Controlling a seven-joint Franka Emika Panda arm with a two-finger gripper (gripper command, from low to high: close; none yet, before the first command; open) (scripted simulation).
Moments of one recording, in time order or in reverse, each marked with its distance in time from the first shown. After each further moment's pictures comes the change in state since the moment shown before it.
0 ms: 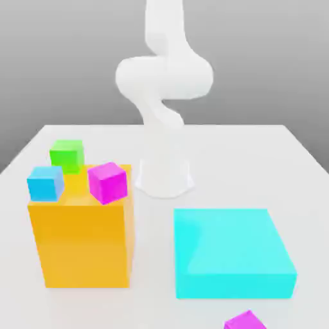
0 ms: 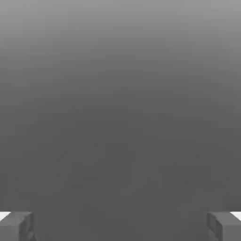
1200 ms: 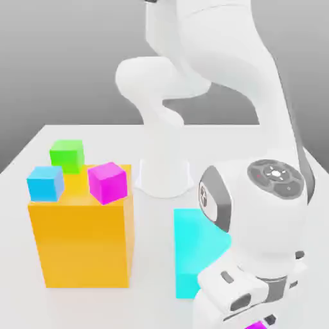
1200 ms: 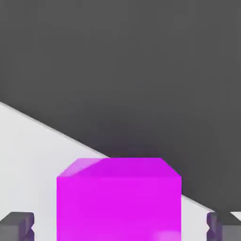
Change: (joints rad) arm 0.156 1.233 0.067 0.094 -0.088 0.399 -0.157
